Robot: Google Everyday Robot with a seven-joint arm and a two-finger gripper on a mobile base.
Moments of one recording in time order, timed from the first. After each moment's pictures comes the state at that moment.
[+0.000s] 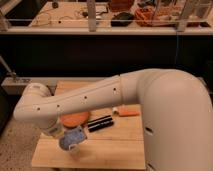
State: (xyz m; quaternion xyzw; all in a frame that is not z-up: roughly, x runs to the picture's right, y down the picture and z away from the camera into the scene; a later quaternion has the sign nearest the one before) arm -0.212 0.198 0.644 -0.32 -0.07 -0.28 0.90
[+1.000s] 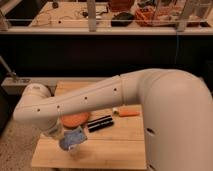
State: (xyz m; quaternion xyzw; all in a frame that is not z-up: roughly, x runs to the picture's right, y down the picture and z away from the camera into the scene) arm -0.211 0.199 0.641 -0.31 -0.07 -0.27 0.91
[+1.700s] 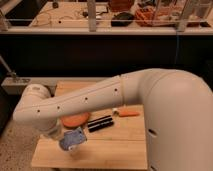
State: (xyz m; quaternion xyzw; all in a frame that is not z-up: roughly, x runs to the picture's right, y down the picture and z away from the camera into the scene) arm -0.211 0.201 0.638 -0.31 -0.07 -0.27 0.91
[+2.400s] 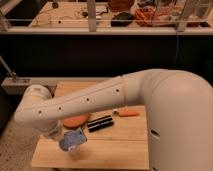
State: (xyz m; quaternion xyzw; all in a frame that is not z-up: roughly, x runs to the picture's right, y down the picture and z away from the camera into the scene) arm -0.211 0.203 0.638 -0.31 -0.08 -0.26 0.91
